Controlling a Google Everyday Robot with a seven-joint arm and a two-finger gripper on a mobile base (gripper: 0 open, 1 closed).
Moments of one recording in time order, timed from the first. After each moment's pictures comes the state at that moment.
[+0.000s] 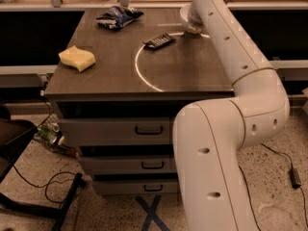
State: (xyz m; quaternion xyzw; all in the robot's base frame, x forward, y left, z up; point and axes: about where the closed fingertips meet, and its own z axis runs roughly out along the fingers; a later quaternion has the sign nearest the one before) arm 0.915 -0.185 0.862 -0.56 0.74 -0.23 0.30
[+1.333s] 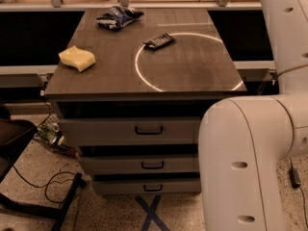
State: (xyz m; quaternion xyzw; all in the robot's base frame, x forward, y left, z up) arm 0.838 -0.253 1.001 -0.61 0.68 -0.27 0.31
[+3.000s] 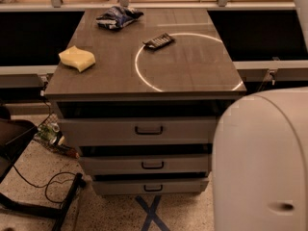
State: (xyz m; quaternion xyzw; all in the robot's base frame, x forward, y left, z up) arm 0.791 -0.251 1.104 -0.57 0.68 -0.34 0.32
